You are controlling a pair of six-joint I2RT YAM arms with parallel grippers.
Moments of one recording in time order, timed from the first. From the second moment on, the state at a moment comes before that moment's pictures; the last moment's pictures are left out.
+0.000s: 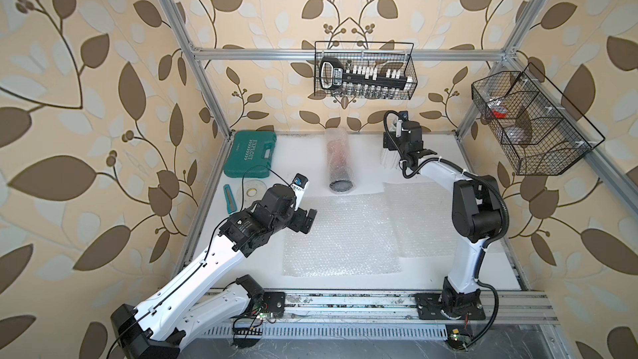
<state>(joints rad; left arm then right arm) -0.64 0.89 0.90 -0.74 -0.11 -0.10 0.19 1.96 1.46 0.11 0.24 0.04</state>
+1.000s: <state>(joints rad) -0.63 1.03 0.70 -0.55 0.05 -0.52 0.20 1.33 1.00 -0.49 -0.13 0.27</state>
